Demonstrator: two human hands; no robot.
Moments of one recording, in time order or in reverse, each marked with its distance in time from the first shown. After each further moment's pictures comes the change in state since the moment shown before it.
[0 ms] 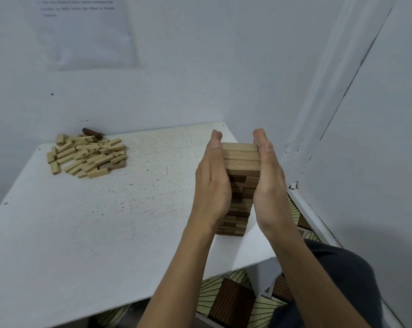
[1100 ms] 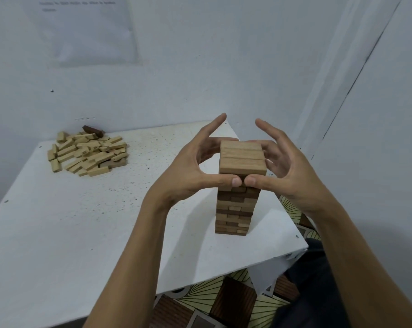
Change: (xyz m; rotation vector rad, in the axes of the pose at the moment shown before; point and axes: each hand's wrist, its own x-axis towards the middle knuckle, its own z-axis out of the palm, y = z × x) left_hand 0.041 -0.005 -0.064 0.198 -0.478 0.138; right_hand 0.037 0.003 -0.060 -0.186 -0.423 -0.118
